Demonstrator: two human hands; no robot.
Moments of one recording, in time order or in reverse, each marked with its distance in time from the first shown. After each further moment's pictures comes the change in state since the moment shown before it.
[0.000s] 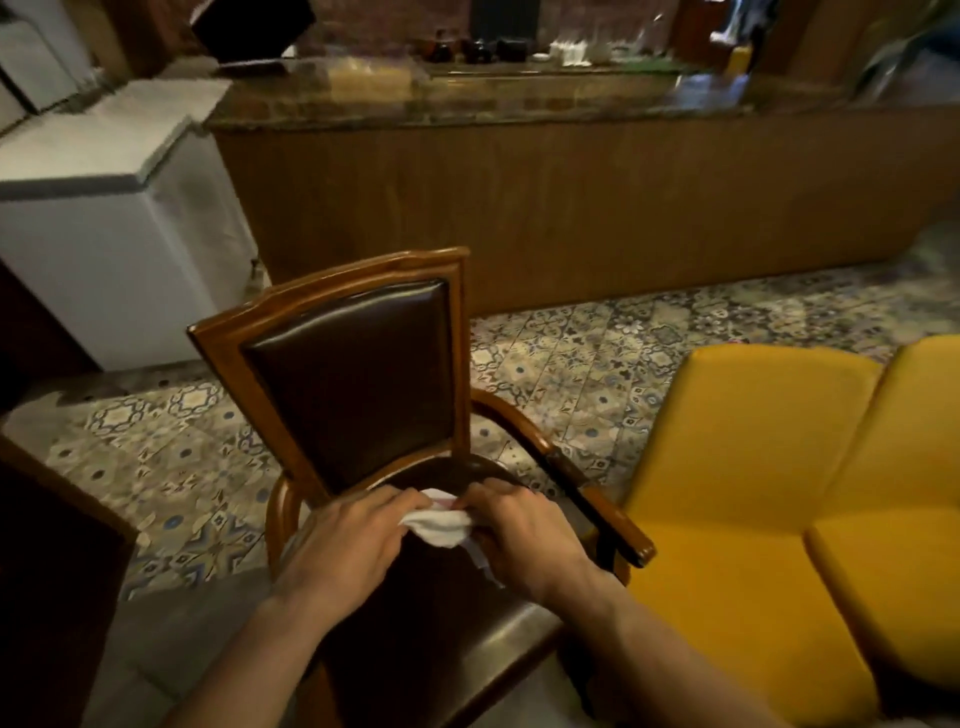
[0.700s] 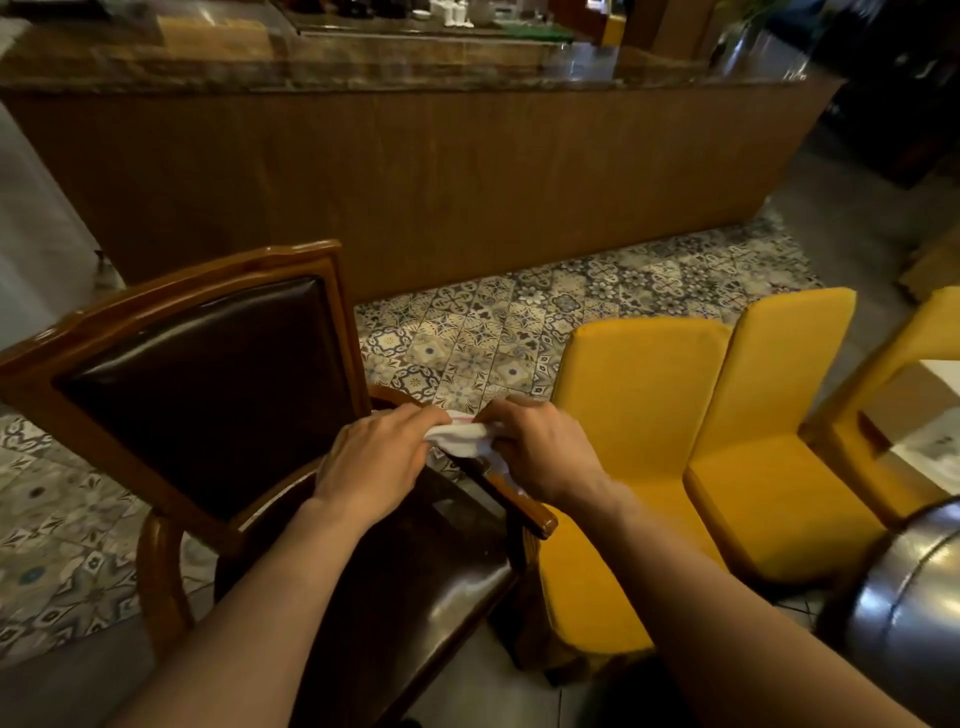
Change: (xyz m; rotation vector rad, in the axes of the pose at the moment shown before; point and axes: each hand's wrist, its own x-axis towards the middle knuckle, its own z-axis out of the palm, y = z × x) left_hand 0.134 0.105 0.005 0.005 0.090 0.245; right_hand -0.020 0.089 -0.116 -0.137 0.212 0.215
